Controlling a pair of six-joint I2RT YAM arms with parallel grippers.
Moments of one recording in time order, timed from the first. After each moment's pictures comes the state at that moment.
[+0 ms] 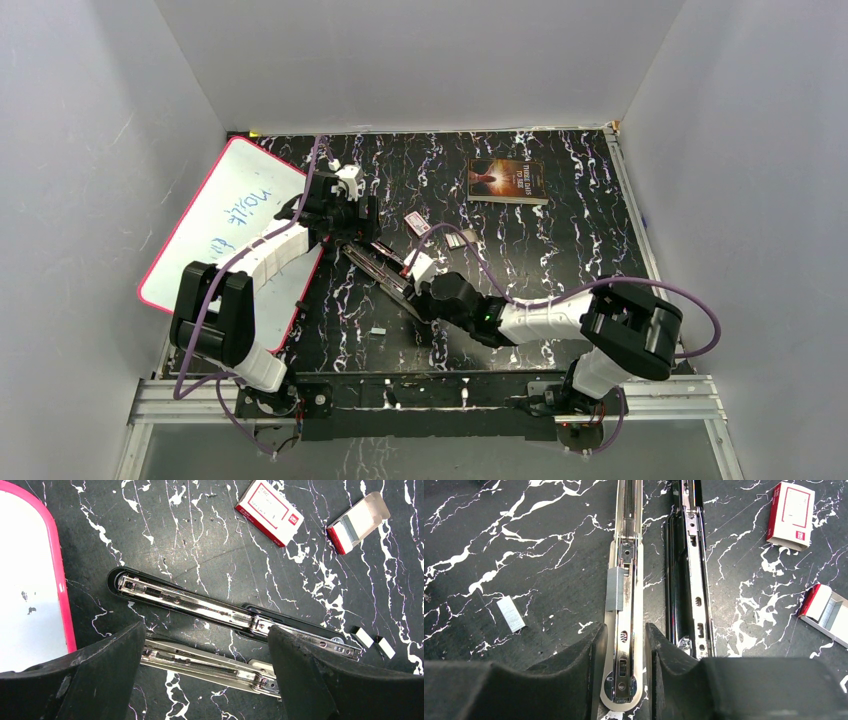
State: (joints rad) left arm -0.30 1.55 1.00 -0.25 0.22 -0.14; right arm 1.15 1.52 0.59 0.48 0.22 0.05
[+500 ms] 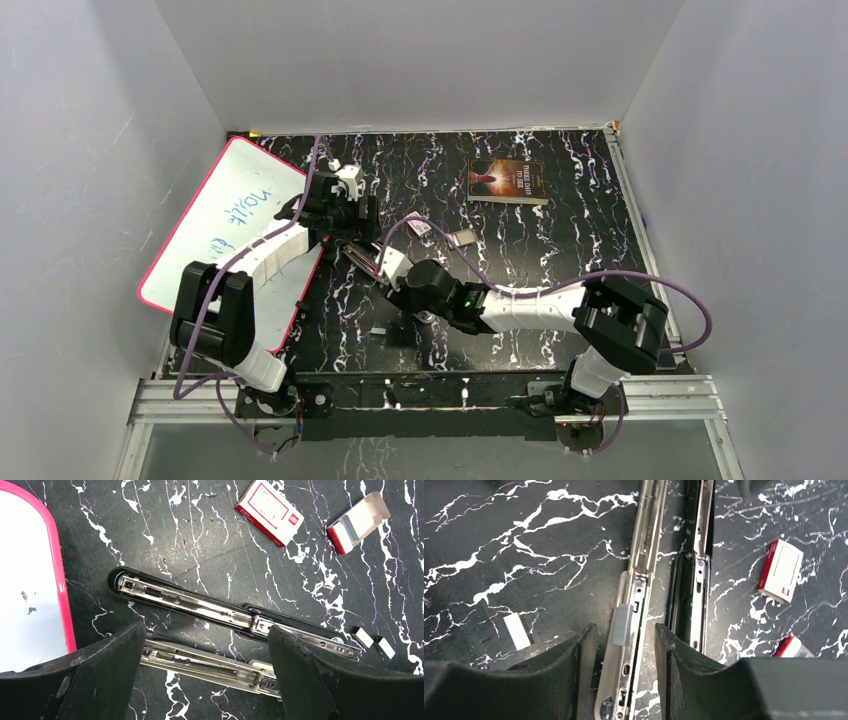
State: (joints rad) left arm -0.30 1.55 1.00 -0.25 0.22 -0.14; right arm 1.16 1.57 0.79 0.27 0.19 -0.09
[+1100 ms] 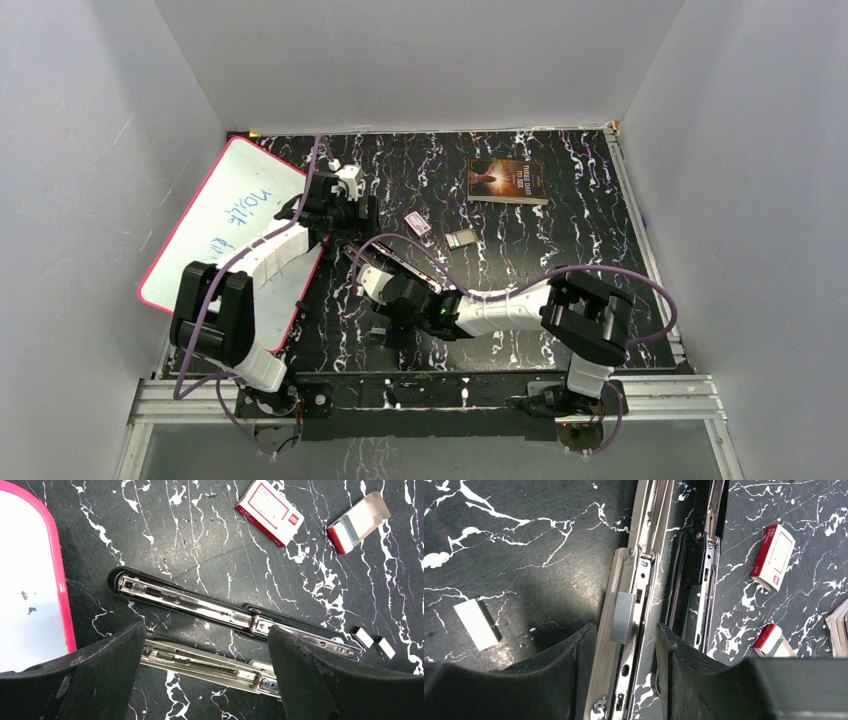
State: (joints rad) left arm -0.30 1.55 1.00 -0.25 0.22 -0.14; right arm 1.26 1.73 0.92 0.11 0.38 -0.22
